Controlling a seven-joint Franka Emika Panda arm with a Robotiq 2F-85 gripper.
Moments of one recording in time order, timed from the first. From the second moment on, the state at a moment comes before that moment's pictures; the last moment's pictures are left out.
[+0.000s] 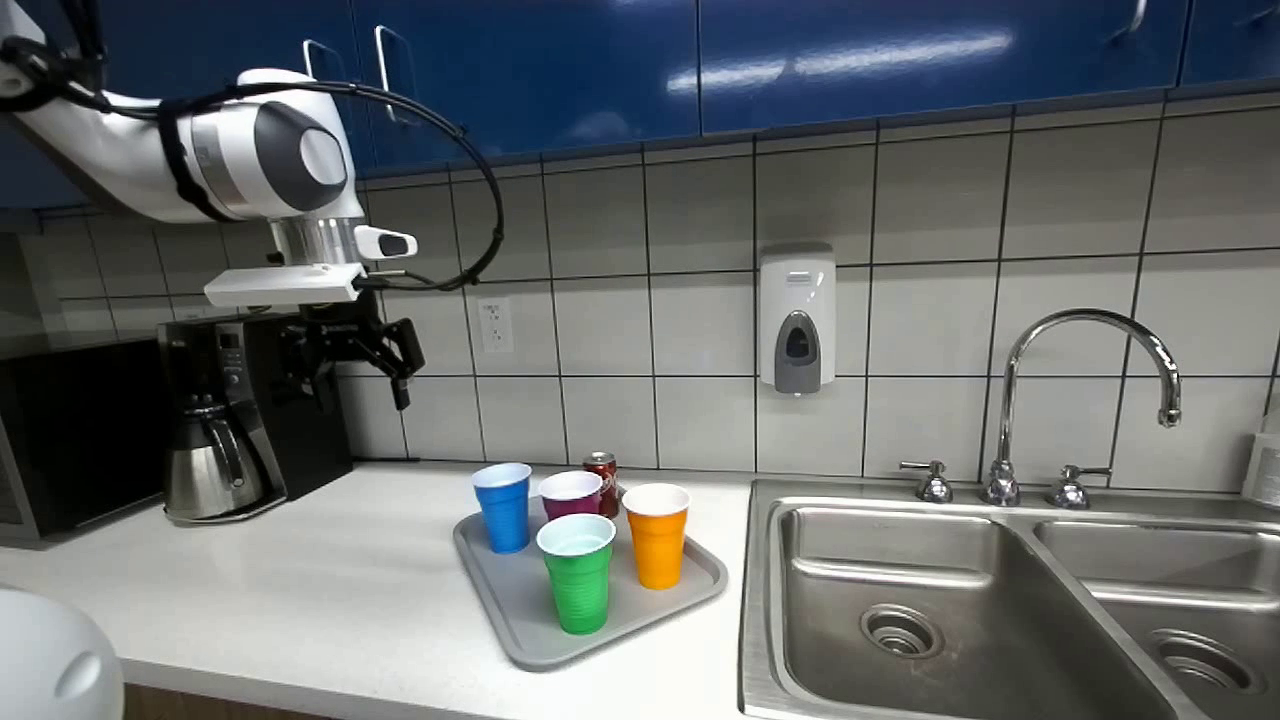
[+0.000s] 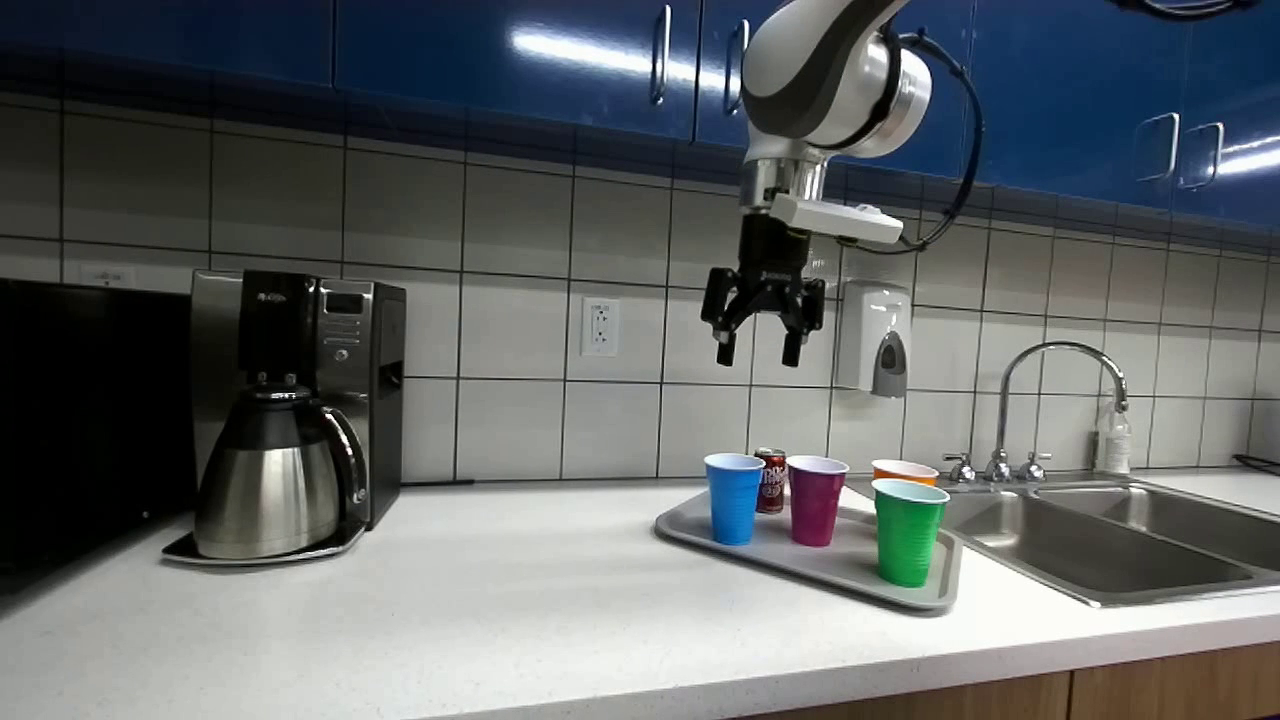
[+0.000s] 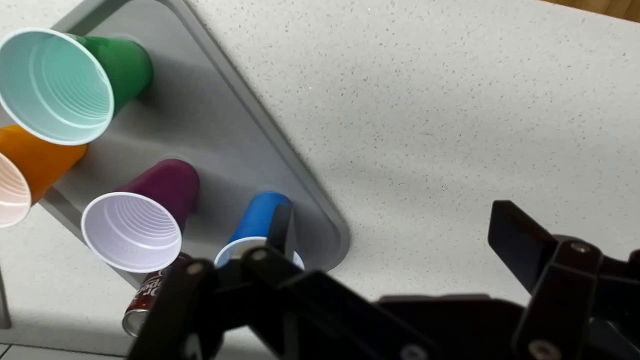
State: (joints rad) arm 0.16 -0.23 0.16 -2.30 0.01 2.20 0.07
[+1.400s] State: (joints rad) arm 0.15 0.11 0.12 -2.14 -0.09 2.40 0.07
